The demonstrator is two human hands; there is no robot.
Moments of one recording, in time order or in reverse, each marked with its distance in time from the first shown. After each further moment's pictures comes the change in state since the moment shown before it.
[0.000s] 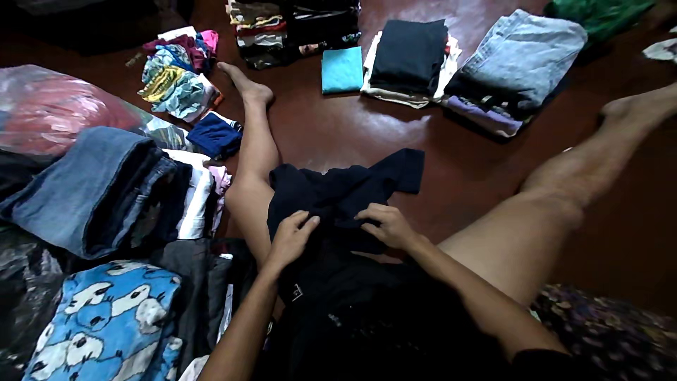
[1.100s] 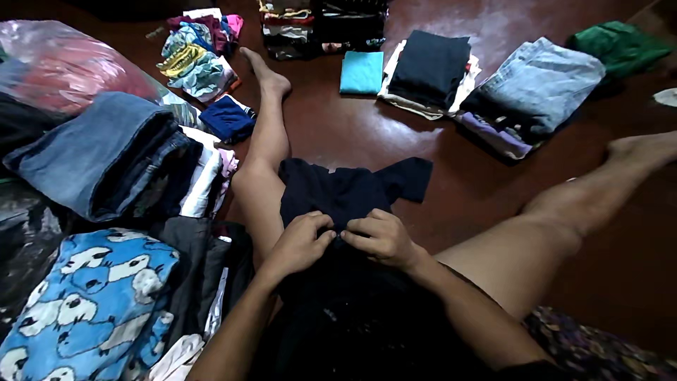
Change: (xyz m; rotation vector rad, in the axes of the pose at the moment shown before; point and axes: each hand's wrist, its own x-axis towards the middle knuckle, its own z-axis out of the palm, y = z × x) left_hand -0.025 0.047 -0.013 0.208 -0.221 0.157; right_hand 0.030 -0.076 -0.012 -0.241 0.086 -0.580
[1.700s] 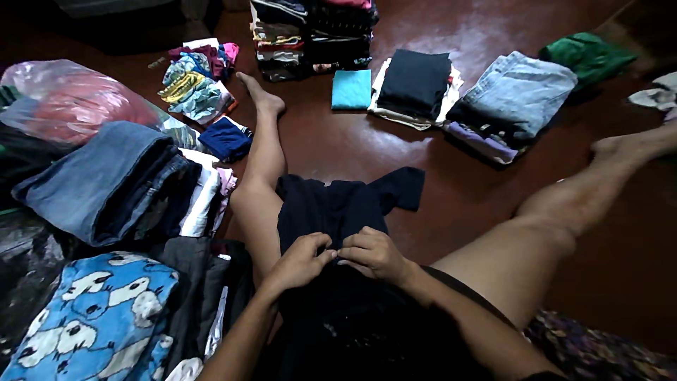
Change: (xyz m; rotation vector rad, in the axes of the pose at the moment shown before) left_hand 0.005 -0.010 0.010 -0.093 -0.139 -0.049; right_hand -0.015 -0.006 0.014 0.142 -0.007 0.144
